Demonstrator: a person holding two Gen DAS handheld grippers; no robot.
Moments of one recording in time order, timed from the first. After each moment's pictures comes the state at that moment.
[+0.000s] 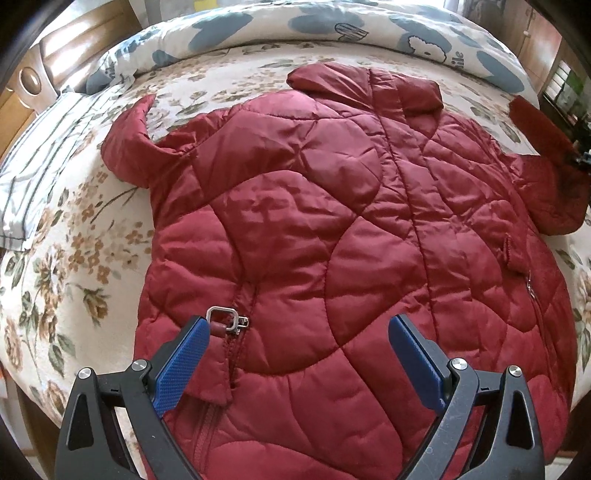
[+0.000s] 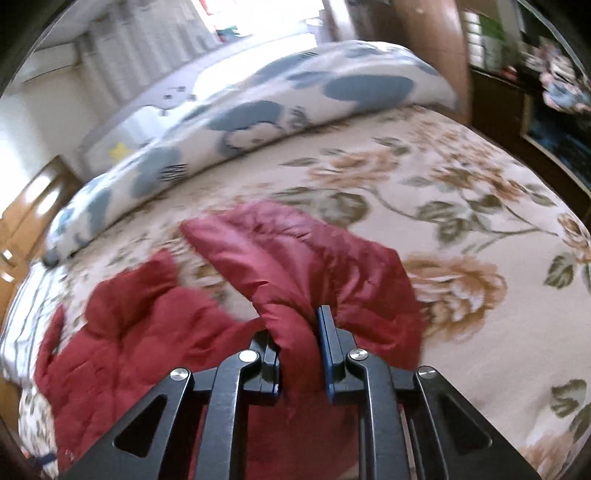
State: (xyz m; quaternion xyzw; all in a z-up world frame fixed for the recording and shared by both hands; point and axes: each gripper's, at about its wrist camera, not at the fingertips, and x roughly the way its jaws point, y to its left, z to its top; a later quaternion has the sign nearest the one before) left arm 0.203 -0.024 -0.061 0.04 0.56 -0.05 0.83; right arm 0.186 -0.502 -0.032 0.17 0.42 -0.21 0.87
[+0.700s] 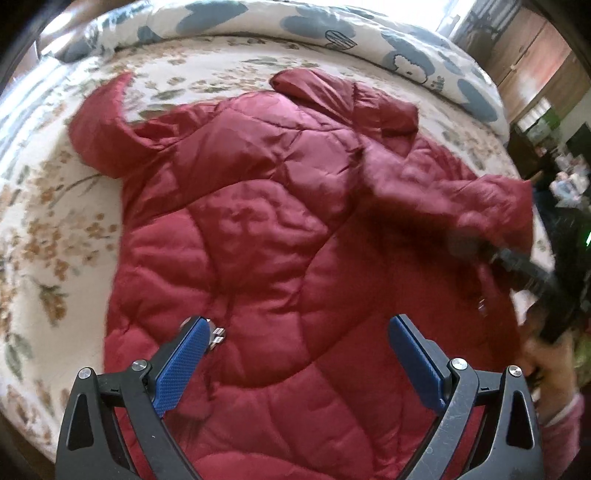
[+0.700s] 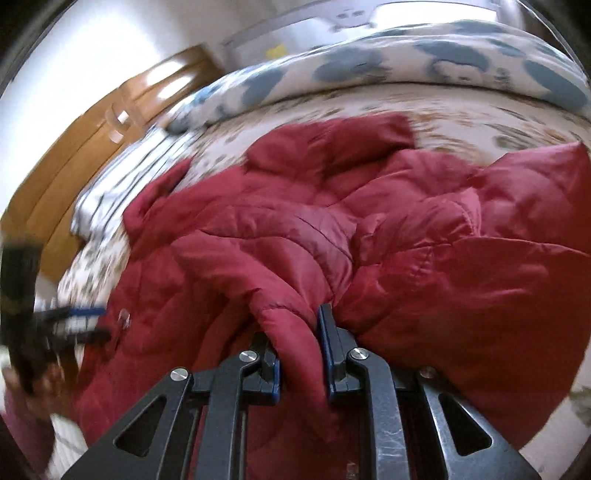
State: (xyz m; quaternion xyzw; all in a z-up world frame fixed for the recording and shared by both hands) left arm 0.228 0.010 -0.056 -0.07 0.57 -0.14 0.81; right arm 0.185 -0.295 -0.112 0.10 0.52 0.09 0.85
